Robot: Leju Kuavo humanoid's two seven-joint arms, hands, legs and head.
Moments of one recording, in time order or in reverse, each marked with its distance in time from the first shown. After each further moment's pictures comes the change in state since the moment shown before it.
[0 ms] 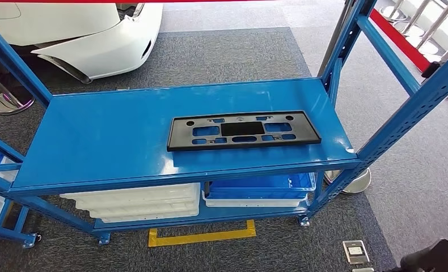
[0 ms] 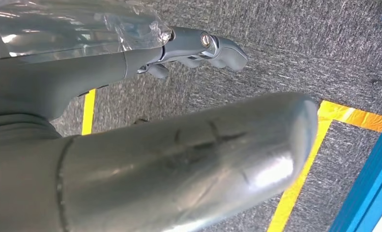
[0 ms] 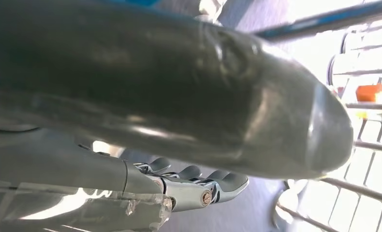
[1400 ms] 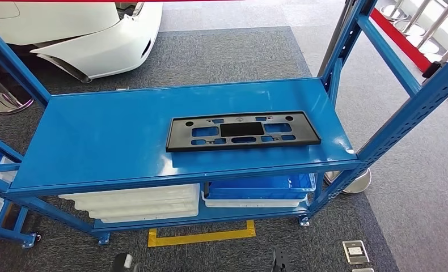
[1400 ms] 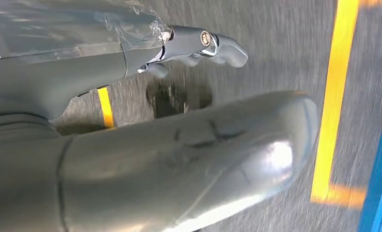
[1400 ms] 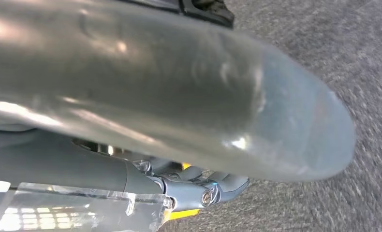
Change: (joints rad) left arm -0.053 -0.163 -0.130 -0.016 -0.161 -0.049 0.074; right arm -0.261 0.360 0.345 0.807 0.171 0.230 0.753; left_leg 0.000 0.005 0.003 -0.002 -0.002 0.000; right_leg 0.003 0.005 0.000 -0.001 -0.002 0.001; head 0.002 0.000
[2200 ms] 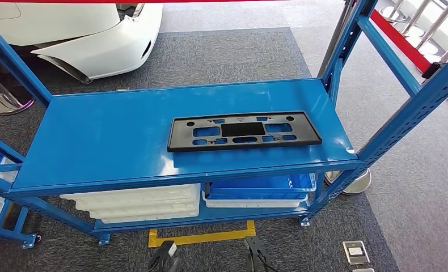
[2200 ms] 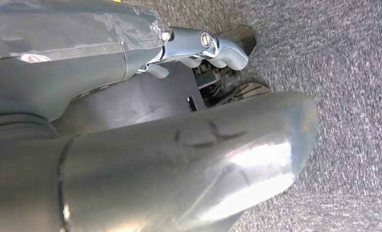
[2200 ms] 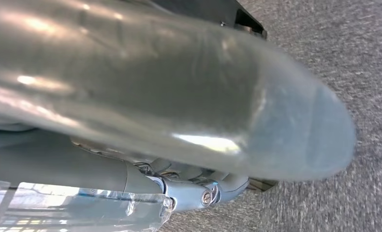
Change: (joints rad) left arm -0.079 -0.163 -0.061 -0.036 -0.182 -0.036 0.380; right arm -0.024 0.020 0.069 -0.041 0.298 0.287 0.119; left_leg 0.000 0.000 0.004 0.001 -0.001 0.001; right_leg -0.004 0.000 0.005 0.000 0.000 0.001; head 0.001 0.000
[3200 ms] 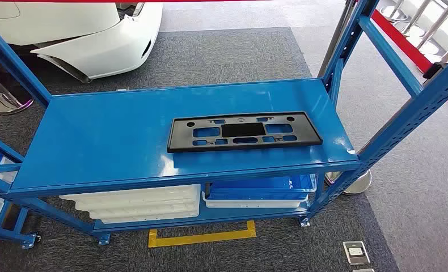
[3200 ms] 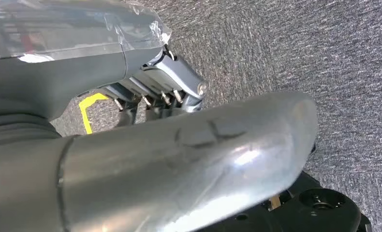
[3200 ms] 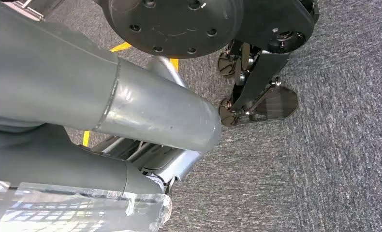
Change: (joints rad) left arm 0.342 0.265 0.000 -0.115 -0.037 0.040 -0.270; right arm 0.352 -0.289 -0.109 -0.092 -0.149 0.171 -0.359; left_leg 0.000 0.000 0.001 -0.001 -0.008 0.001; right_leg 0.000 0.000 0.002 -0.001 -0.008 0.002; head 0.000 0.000
